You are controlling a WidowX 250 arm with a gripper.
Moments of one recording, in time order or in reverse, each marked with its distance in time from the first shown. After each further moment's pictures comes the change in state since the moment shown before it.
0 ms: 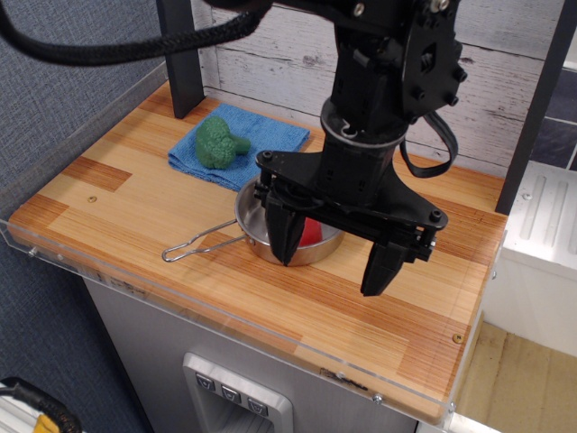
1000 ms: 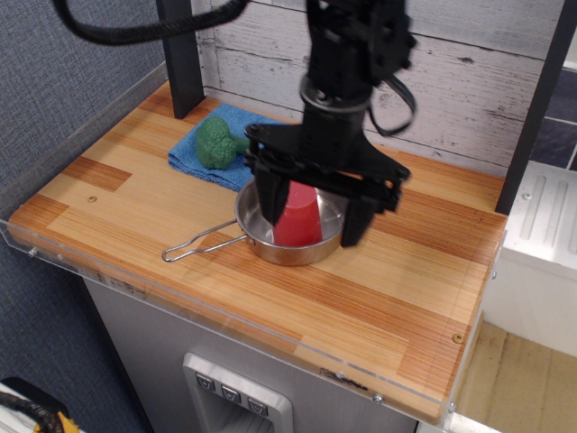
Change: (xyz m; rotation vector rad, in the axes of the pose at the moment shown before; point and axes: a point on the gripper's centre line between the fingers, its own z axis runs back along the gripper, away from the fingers) arm 0.046 0.035 -0.024 -0.004 -0.004 0.047
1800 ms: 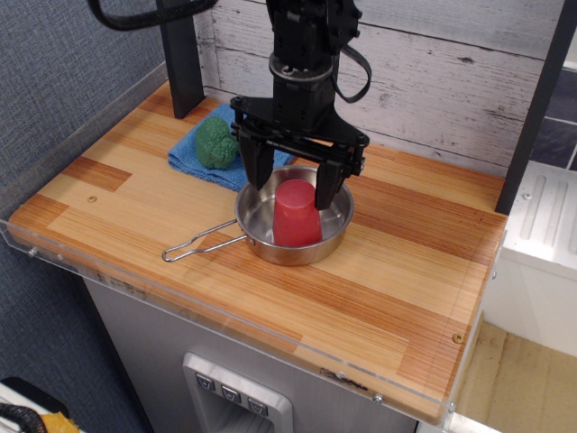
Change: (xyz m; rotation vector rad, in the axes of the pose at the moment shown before) arm 0.038 0.024 -0.023 -0.025 -0.001 -0.073
